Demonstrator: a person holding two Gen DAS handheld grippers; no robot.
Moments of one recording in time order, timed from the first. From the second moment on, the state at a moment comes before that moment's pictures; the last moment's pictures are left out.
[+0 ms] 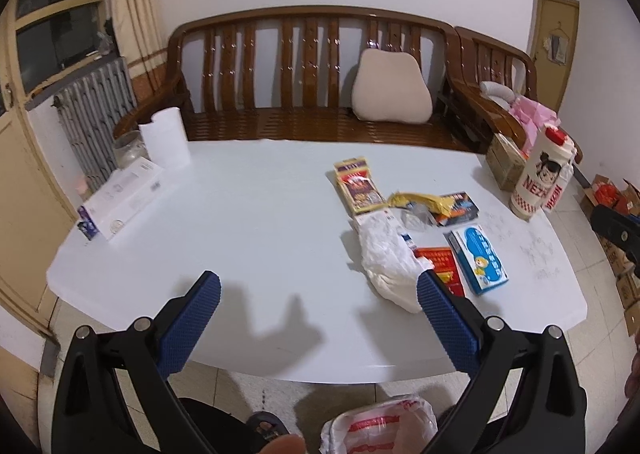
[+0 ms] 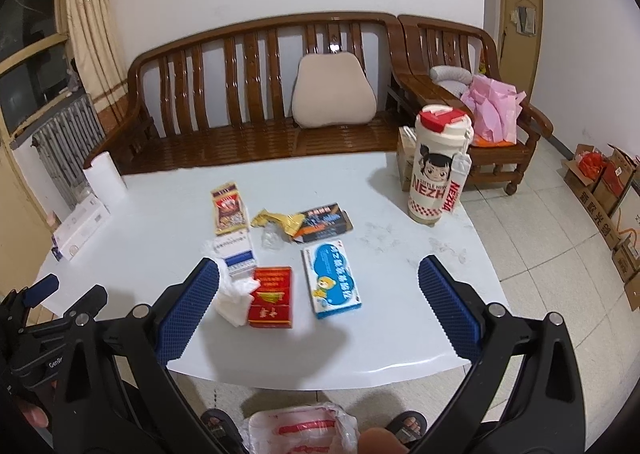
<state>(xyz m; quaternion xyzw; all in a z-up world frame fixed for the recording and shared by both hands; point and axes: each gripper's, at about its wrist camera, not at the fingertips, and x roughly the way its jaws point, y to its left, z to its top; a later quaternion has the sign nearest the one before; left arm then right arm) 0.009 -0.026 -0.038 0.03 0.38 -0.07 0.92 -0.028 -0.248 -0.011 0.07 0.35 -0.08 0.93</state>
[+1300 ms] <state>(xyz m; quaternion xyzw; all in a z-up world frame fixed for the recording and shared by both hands) 0.129 -0.099 -0.176 -0.01 0.49 -0.13 0.86 0.107 -0.269 -0.185 -0.01 0.51 -0.04 0.86</state>
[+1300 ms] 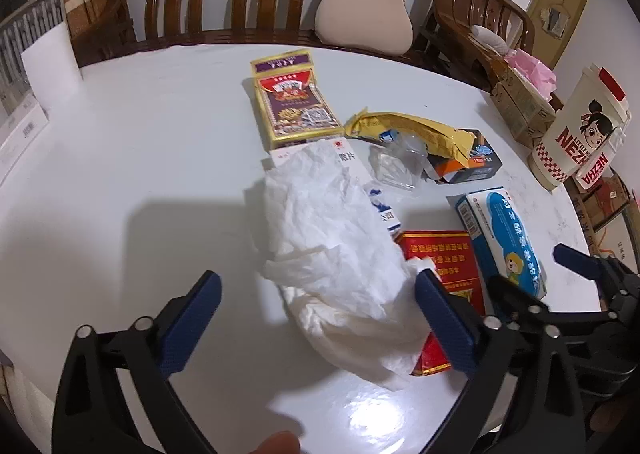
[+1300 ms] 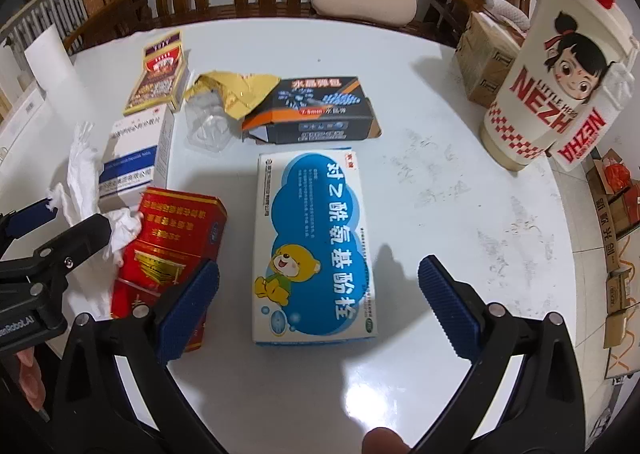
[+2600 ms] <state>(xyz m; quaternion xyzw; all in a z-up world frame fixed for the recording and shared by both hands) 0.096 -0.059 -0.130 -0.06 0.46 -0.15 0.87 0.089 -0.275 -0.158 0.03 0.48 -0.03 0.87</state>
